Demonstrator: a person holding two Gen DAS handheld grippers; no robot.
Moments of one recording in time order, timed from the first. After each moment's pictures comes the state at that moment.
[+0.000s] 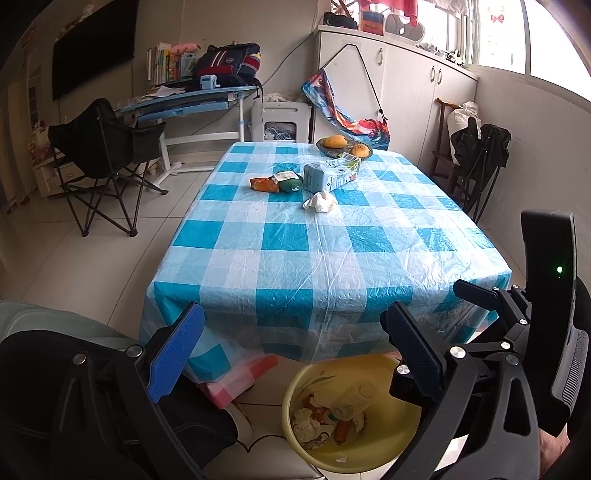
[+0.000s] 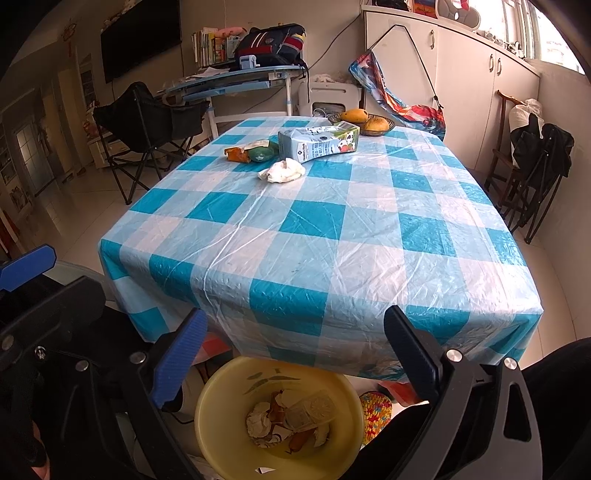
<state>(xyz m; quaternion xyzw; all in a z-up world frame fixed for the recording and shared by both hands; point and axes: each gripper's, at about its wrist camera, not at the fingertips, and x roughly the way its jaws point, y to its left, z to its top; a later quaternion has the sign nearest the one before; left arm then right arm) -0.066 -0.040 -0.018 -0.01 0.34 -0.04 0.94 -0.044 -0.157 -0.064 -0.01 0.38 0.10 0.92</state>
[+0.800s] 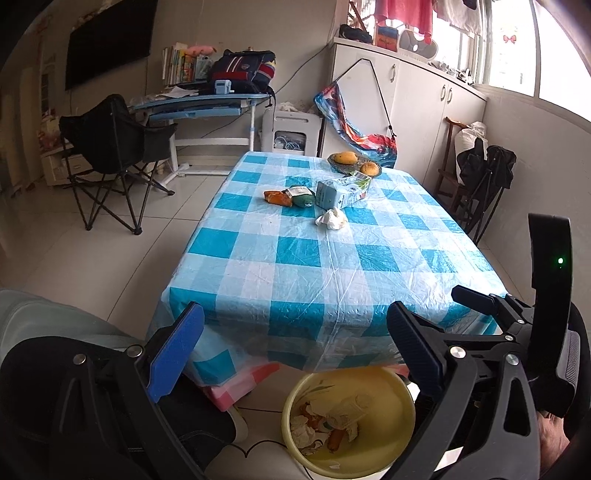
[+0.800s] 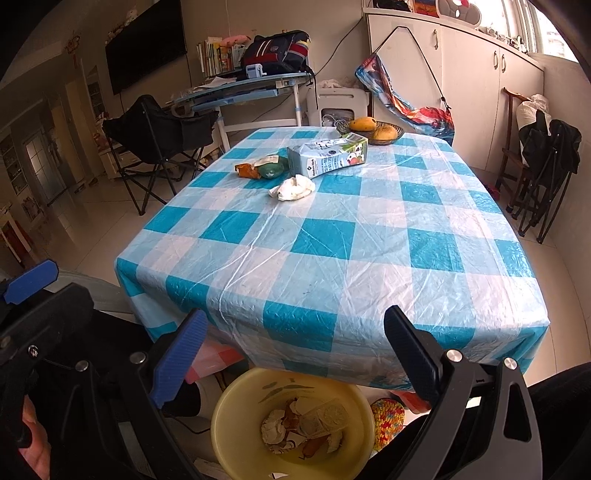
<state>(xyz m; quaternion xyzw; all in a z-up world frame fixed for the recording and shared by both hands) -0.070 -0.017 -0.006 -0.05 0.32 -0.02 0.94 -0.030 -0.160 -0.048 0.02 0.37 0.14 0.92</state>
